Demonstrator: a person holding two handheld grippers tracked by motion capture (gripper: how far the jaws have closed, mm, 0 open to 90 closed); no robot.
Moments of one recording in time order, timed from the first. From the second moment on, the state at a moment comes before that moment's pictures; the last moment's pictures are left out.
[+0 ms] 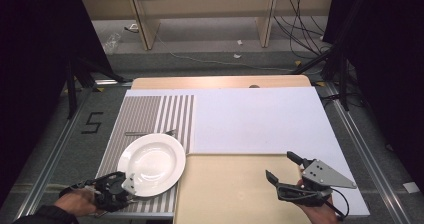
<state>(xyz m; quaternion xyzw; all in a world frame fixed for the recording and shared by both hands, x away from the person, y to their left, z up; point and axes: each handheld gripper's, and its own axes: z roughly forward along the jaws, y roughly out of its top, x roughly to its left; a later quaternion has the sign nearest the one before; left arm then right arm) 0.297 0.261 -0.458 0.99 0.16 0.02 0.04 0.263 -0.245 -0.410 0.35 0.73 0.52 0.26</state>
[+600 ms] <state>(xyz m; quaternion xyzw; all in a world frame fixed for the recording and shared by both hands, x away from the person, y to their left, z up) 0.287 0.259 -0.453 0.99 0.13 0.03 0.05 0.263 -0.246 -0.410 0.35 0.73 0.52 0.26</state>
